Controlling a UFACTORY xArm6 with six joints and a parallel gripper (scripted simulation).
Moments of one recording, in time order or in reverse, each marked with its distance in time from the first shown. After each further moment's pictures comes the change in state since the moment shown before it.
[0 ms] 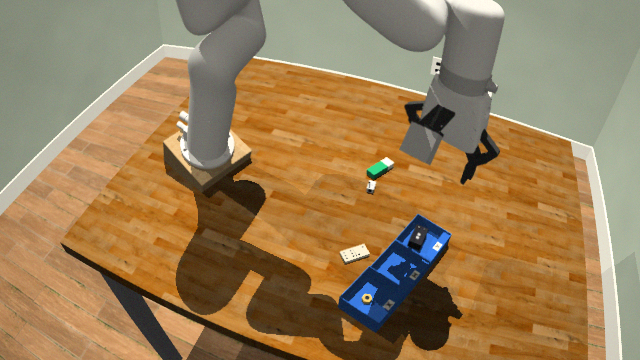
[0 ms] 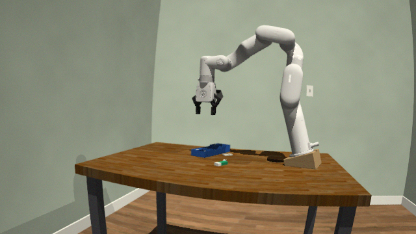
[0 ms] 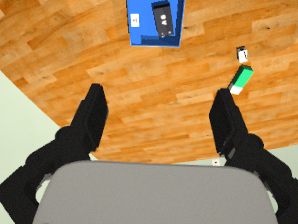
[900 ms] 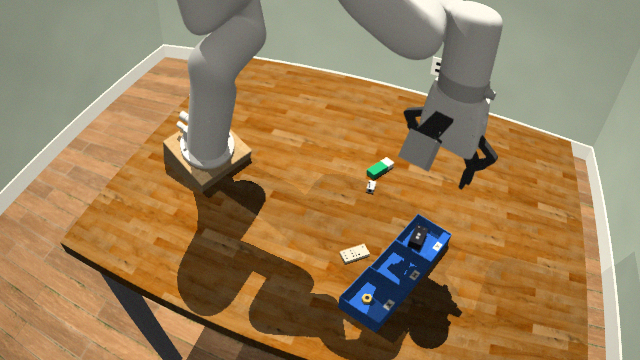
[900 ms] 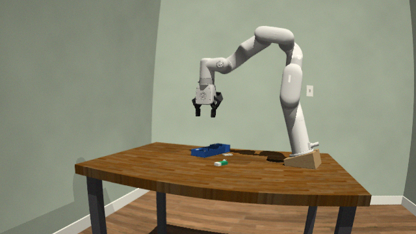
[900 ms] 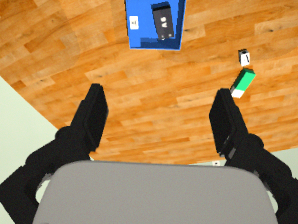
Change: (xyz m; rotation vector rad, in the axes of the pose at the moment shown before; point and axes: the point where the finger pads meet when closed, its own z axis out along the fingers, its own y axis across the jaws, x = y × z) arm 0.000 0.000 0.012 0.000 0.000 0.000
